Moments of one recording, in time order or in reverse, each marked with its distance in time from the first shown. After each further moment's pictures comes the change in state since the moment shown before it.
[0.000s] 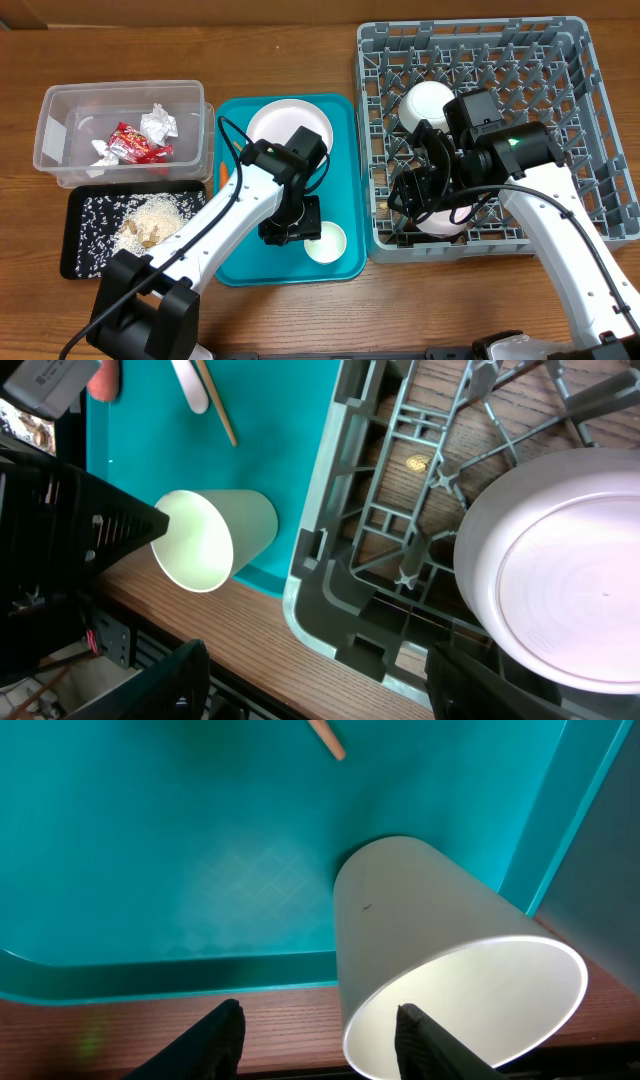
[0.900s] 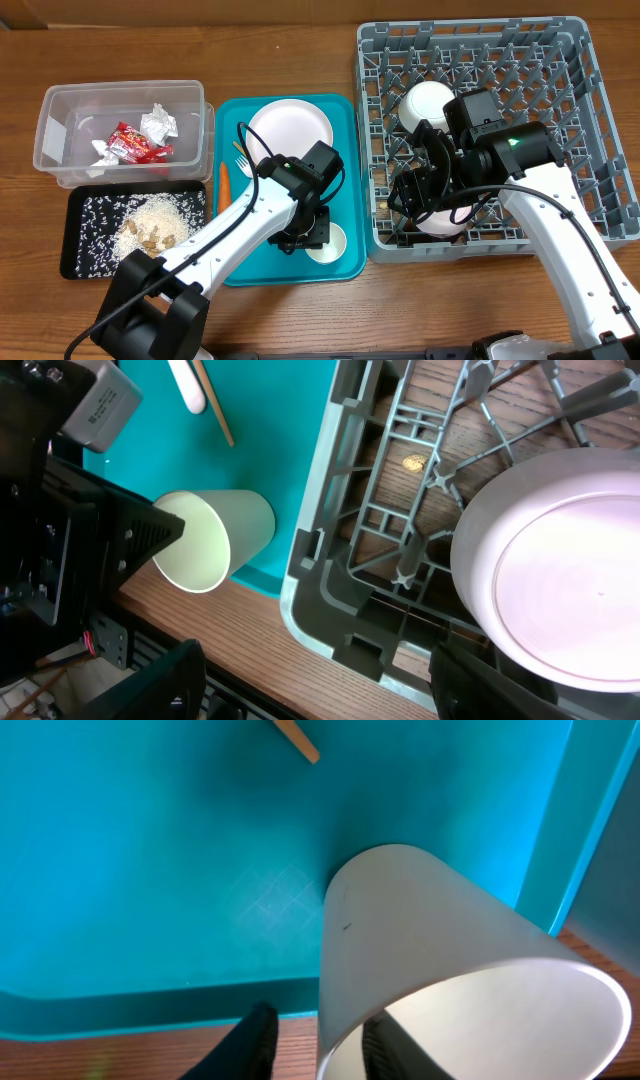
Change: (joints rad) left arm -0.083 0.000 -0.058 0.089 -0.074 -0.012; right arm 0.000 0.000 0.000 -0.001 0.006 0.000
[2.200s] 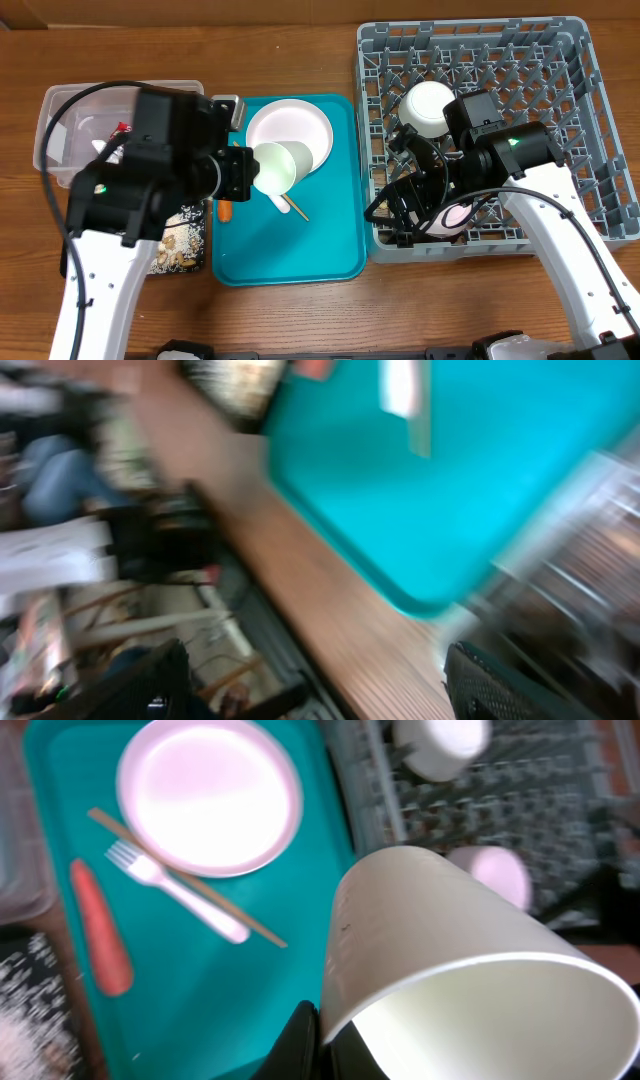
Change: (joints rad) left arm 0.435 -0.422 0.293 -0.101 0.261 0.455; right arm -0.001 0.000 0.000 -0.021 -0.413 -0.298
